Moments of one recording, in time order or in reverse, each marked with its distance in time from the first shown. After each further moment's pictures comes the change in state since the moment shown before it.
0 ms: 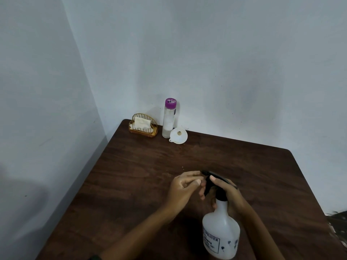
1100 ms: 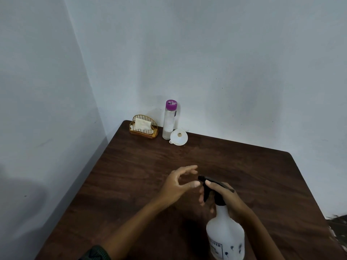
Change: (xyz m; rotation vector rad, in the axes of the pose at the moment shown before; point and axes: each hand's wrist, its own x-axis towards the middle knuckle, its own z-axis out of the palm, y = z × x) left_hand 0.028 -0.025 -0.027 0.156 -0.135 0.042; right_hand -0.002 -0.003 0.001 -0.161 -0.007 0.084
